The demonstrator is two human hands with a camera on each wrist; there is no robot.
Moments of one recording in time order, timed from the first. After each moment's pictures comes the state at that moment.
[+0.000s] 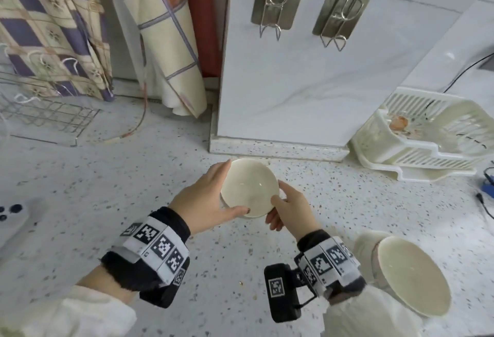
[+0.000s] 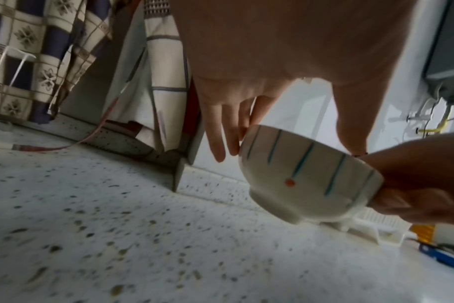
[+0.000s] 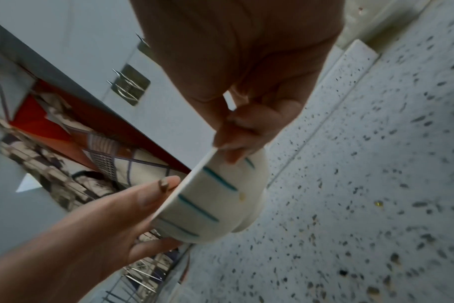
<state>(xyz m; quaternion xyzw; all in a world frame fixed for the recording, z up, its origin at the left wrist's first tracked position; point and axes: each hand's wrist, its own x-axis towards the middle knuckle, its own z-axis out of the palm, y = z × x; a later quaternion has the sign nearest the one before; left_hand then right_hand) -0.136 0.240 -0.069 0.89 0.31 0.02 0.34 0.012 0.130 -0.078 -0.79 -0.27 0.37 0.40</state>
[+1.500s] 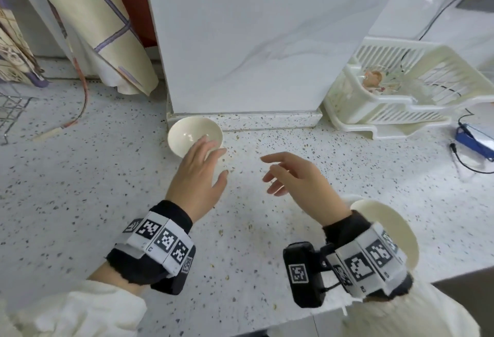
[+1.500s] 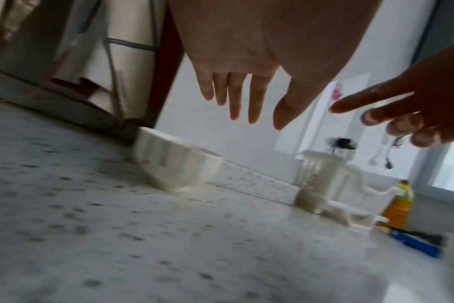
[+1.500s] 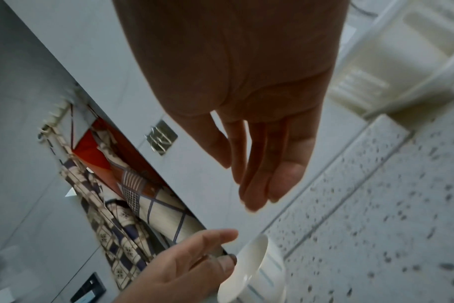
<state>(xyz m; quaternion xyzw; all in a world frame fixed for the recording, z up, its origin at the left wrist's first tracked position) -0.077 0.212 -0.099 0.91 0.28 0.14 0.26 0.052 0.076 -0.035 -0.78 -0.33 0.34 0.41</state>
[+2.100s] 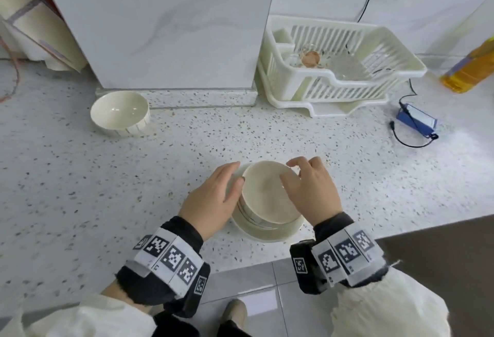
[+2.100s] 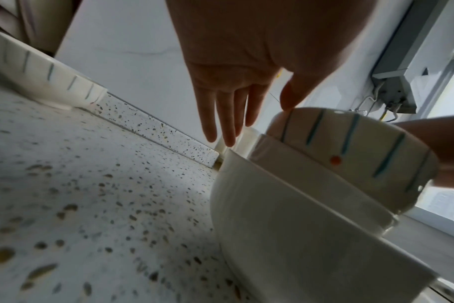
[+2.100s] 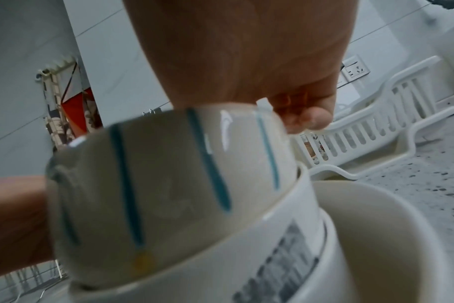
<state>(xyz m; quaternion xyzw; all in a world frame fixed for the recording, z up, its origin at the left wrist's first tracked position) 0.002 0.021 -0.085 0.86 0.29 0.06 0.42 0.144 -0.089 -0.068 -0.92 -0.32 0.13 0.20</state>
